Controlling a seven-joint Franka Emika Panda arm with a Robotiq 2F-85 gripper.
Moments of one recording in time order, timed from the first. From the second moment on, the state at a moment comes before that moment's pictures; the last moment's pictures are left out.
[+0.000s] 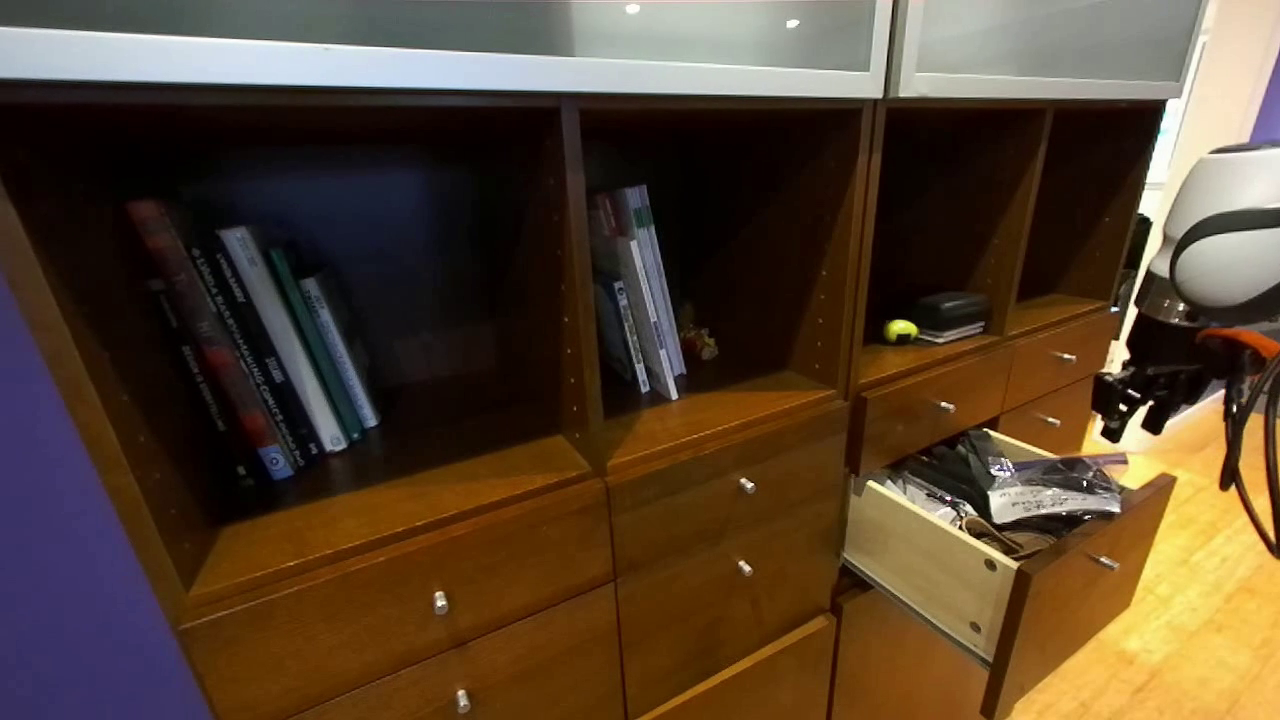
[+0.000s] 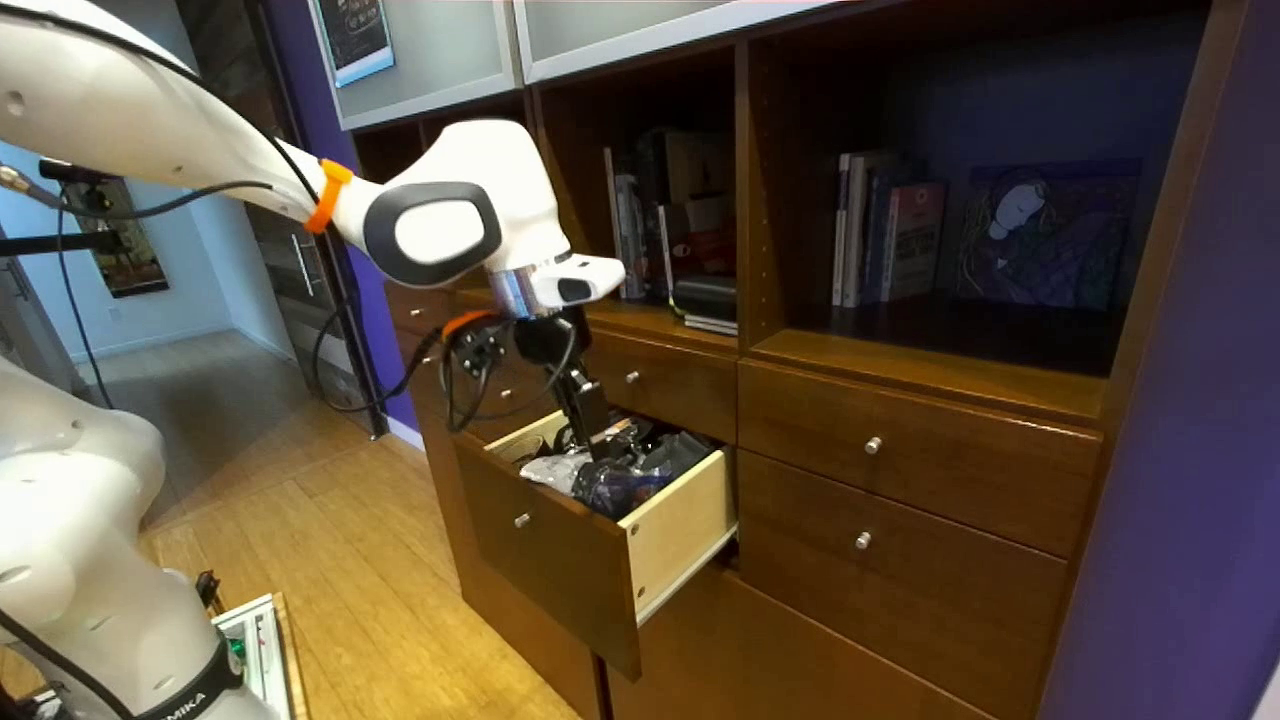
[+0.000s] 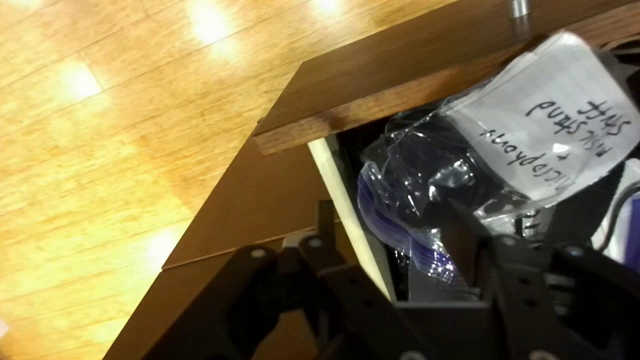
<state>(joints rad) -0.20 -0.39 -0.08 -2.49 -0.17 2.29 0.05</state>
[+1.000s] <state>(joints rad) -0.14 -0.38 0.07 -2.36 -0.17 1.91 0.38</state>
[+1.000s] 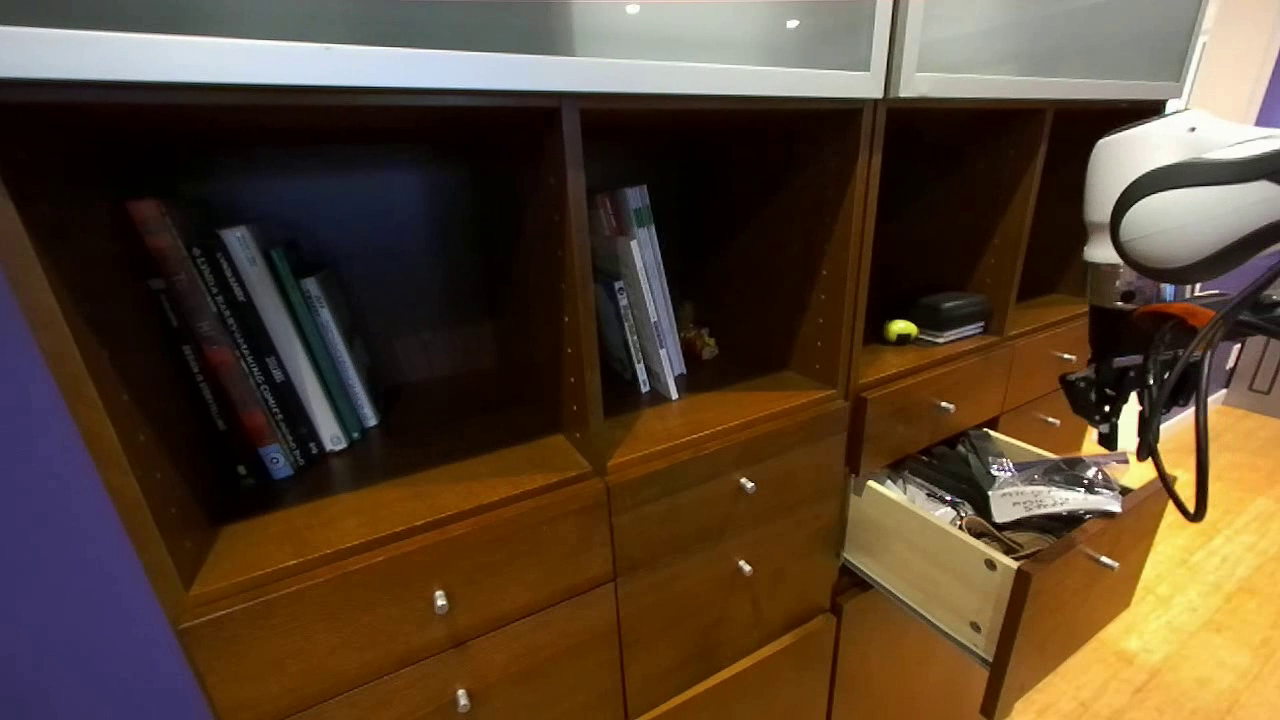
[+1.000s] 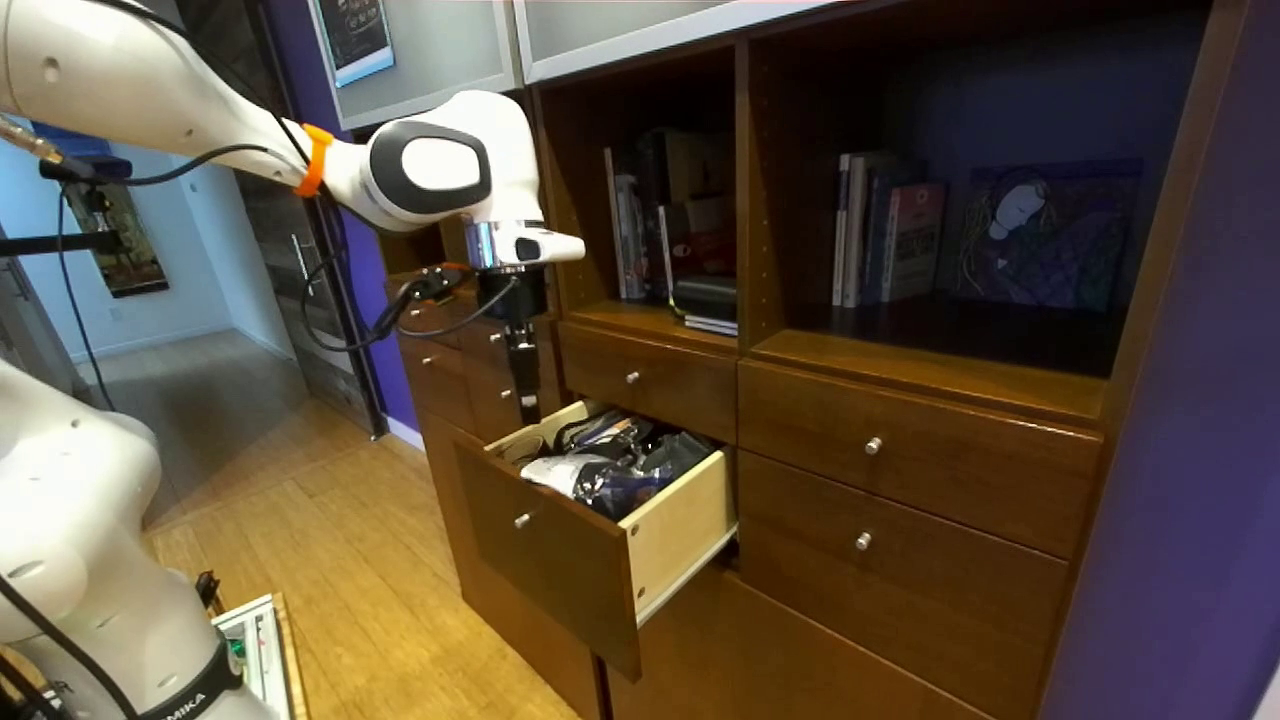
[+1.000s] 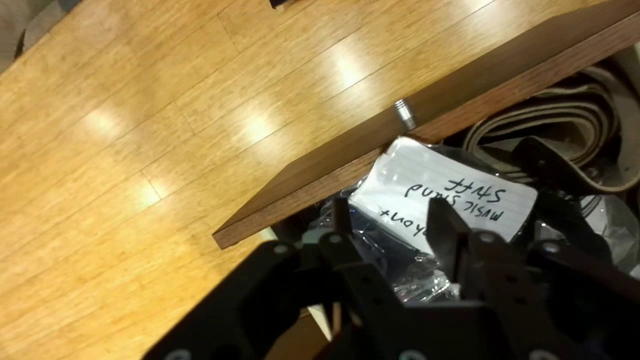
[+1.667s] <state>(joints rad) -0.09 -0.24 0.07 -2.38 -0.17 1.94 0.48</state>
